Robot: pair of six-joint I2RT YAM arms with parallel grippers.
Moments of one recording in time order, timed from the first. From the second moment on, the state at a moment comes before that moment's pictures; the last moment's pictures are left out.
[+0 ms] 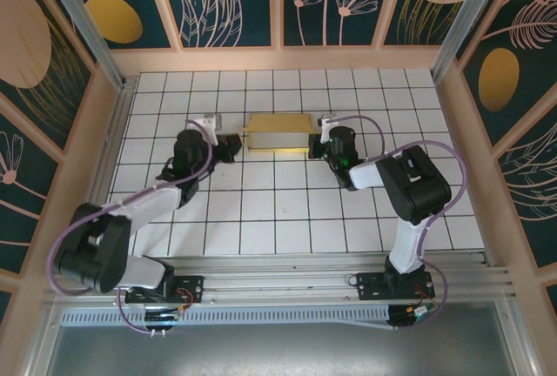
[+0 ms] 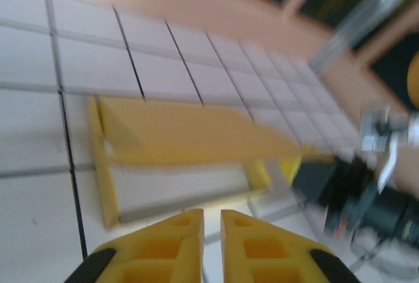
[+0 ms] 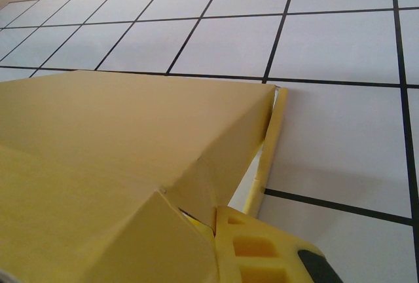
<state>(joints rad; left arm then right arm) -0.37 1.37 0.69 0.40 0.22 -0.54 0.44 1.87 0.78 0.70 -0.04 0.22</state>
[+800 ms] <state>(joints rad) -0.24 2.00 1.31 -0.04 0.50 -0.55 0.45 1.88 0.78 0.71 -0.04 0.18</state>
